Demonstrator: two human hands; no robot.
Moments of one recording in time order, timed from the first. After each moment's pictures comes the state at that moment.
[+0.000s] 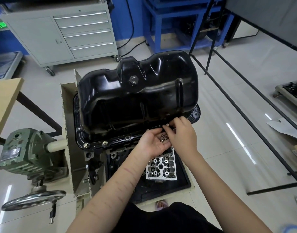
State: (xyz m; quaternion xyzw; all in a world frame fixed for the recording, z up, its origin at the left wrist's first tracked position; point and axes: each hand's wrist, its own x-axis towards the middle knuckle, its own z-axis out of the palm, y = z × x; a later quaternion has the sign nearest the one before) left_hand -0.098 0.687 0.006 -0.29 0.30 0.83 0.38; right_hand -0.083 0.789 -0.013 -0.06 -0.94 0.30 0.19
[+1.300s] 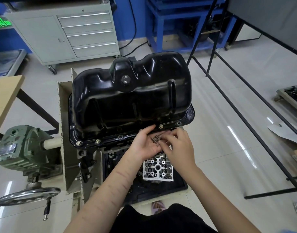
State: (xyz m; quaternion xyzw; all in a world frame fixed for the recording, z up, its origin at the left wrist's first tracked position) left_hand -0.095 0.689 -0.006 -0.24 0.30 0.84 0.38; right_hand -0.045 0.802 -0.017 0.03 -0.93 0.32 0.20
